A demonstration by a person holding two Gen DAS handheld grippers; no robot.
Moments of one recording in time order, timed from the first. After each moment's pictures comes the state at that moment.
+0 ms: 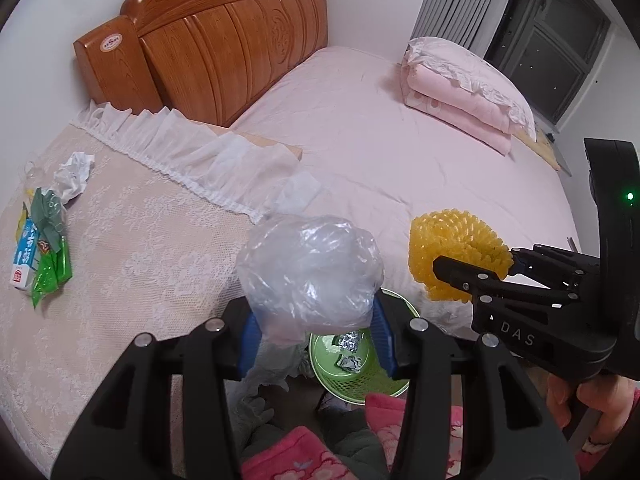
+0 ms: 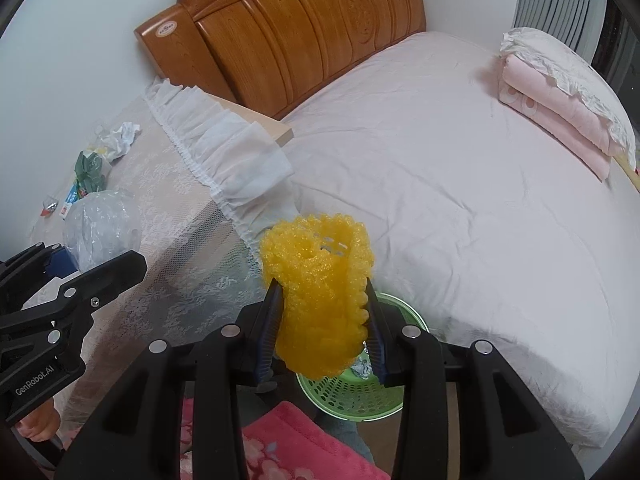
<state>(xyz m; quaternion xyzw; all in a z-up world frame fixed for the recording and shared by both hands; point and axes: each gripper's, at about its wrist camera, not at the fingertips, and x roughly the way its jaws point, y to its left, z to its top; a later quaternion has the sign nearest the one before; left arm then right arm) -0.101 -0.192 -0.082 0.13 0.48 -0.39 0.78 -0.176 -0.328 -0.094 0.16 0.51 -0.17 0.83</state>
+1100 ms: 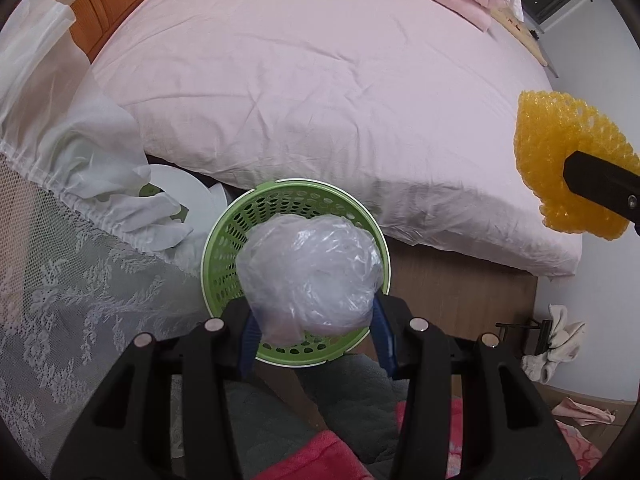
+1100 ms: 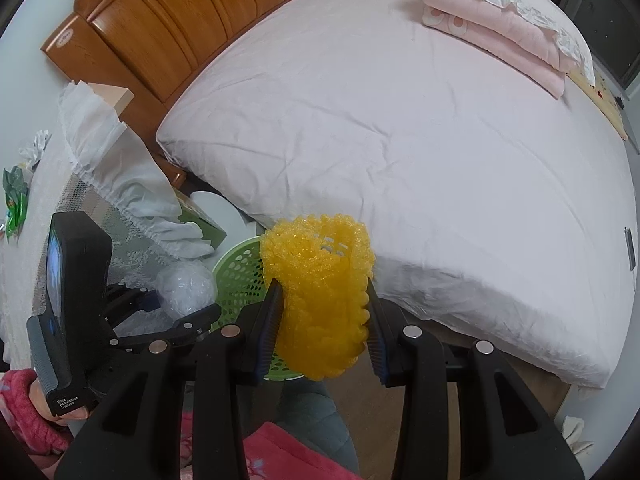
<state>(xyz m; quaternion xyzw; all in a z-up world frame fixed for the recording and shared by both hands) -0.182 -0.333 -0.254 0.23 0.61 -0.42 0.63 -0.270 -0.436 -0.150 0.21 0.57 -0.25 0.76</state>
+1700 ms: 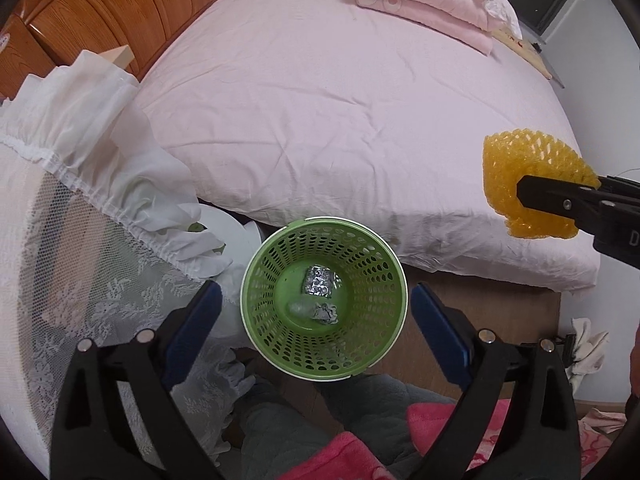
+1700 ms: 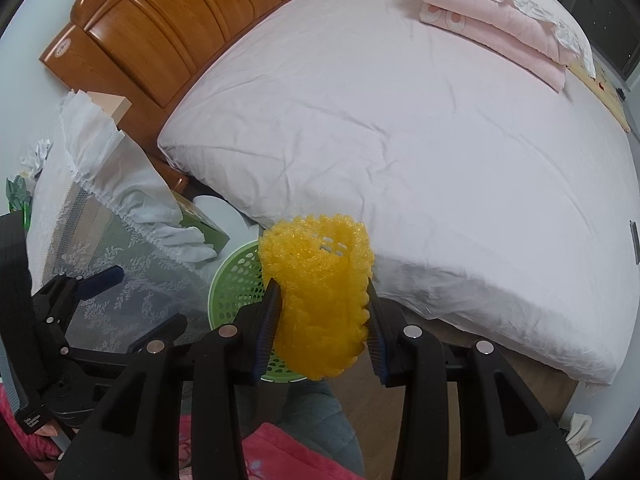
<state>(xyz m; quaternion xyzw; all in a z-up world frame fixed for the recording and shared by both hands) -0.180 -0.311 -0.198 0.24 0.54 -0.41 0.69 -0.272 -0.442 -0.151 0.23 0.56 -0.24 0.76</state>
